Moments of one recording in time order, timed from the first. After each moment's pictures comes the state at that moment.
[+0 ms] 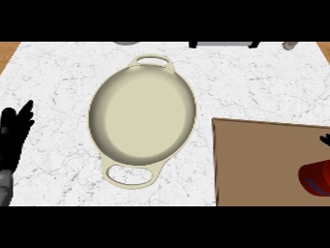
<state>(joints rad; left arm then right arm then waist) -0.08 0.43 0.00 -1.46 -0.03 0.19 0.40 0.23 -0.78 0.00 -1.85 0.51 0.38 0.24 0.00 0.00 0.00</state>
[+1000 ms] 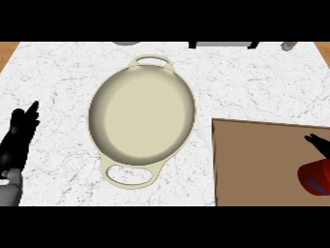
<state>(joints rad) -0.09 0.33 0.07 -1.44 -0.14 0.14 0.38 0.14 -0.59 -0.04 -1.69 0.71 0.46 0.15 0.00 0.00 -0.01</state>
